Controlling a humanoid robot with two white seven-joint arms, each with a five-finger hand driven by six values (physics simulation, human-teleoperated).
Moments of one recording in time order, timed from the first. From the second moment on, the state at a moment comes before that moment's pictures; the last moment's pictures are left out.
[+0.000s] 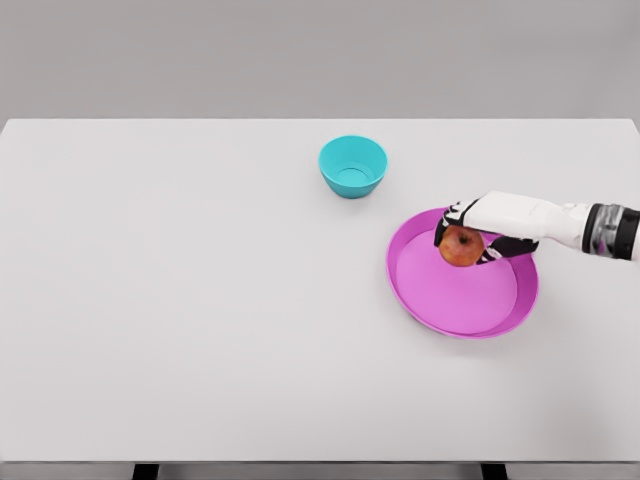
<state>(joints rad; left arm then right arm) 0.00 0.00 -0.02 -0.08 -0.05 0.00 0.05 -0.58 -0.81 0.65 -1.35 0.24 -0.61 0.53</state>
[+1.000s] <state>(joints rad) 0.00 0.00 -0.02 -0.08 -0.05 0.00 0.05 -0.80 -0.58 0.65 -1.06 0.25 -0.61 0.53</state>
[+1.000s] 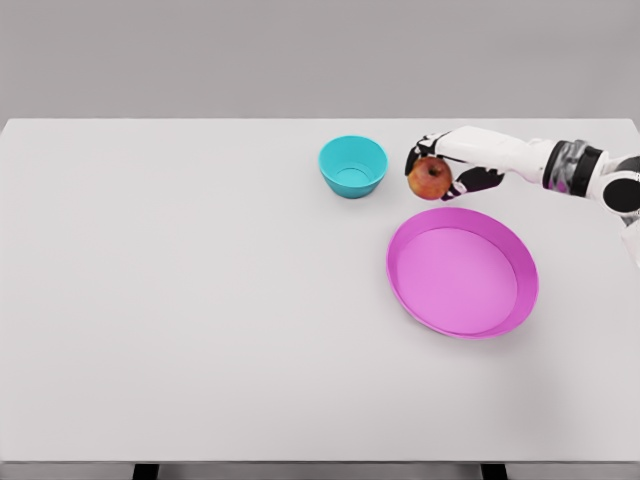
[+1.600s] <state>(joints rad) 0.00 0.00 -0.02 -0.08 -0.05 0.00 0.05 -0.89 -0.44 0.65 -0.96 0.35 -0.61 0.53</state>
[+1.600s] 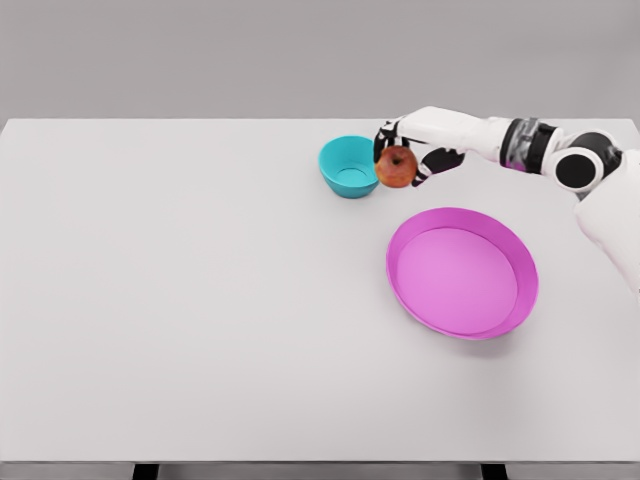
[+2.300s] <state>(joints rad) 0.00 0.00 -0.02 -0.08 -0.05 0.00 0.05 -0.91 -0.36 0.61 -0.96 0.42 -0.57 0.53</state>
